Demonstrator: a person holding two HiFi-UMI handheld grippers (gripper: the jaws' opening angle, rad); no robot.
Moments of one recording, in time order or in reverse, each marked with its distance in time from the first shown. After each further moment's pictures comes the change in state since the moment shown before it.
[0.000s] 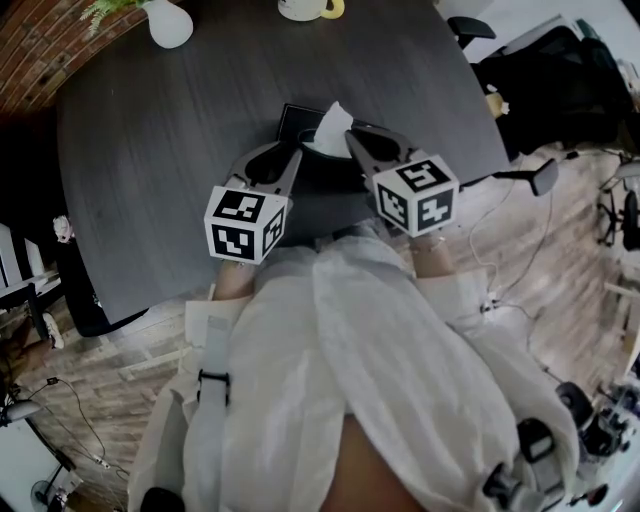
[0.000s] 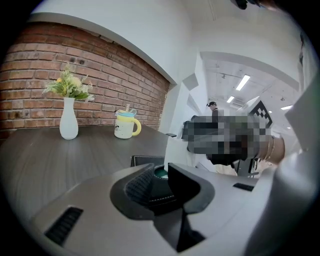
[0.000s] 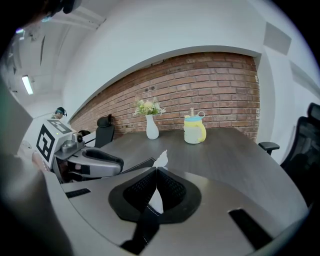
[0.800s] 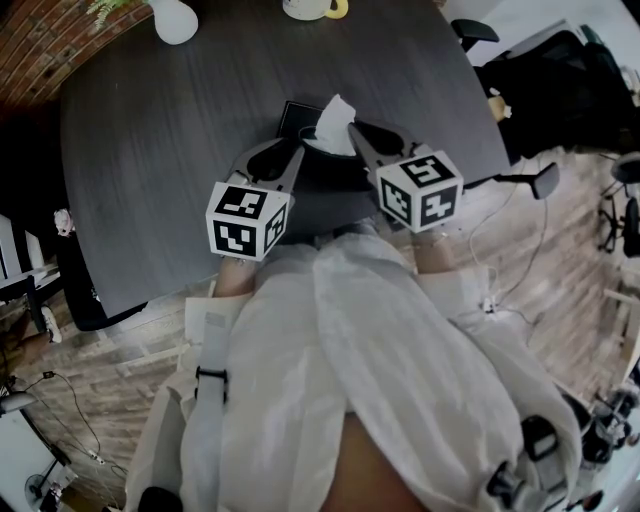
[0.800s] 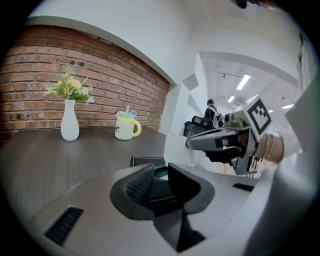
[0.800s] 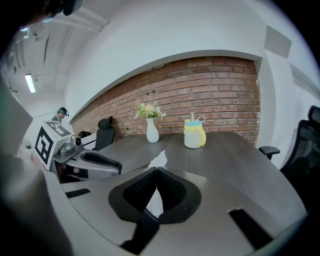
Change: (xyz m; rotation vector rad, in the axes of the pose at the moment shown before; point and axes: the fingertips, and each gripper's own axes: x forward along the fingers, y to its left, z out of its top) left arm -0.001 -0.004 0.003 0.004 -0.008 0.015; right arm -0.003 -0.004 0.012 -0.016 -0.035 0.004
